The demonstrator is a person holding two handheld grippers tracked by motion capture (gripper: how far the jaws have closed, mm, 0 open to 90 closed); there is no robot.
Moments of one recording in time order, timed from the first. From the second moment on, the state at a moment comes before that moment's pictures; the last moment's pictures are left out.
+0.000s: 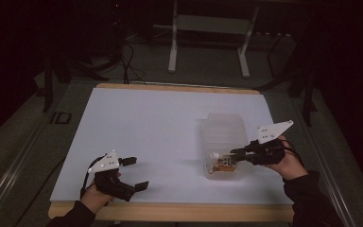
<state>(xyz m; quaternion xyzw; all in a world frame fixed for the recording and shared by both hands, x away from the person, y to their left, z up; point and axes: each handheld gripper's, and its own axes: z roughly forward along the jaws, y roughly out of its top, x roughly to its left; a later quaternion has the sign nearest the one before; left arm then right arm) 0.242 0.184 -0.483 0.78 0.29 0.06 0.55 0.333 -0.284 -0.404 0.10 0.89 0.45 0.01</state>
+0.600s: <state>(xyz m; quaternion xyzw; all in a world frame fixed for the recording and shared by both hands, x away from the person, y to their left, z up) 0.241 0.183 -0.482 0.78 0.28 0.07 0.55 0.305 -0.277 -0.361 0.12 0.87 0.47 0.05</state>
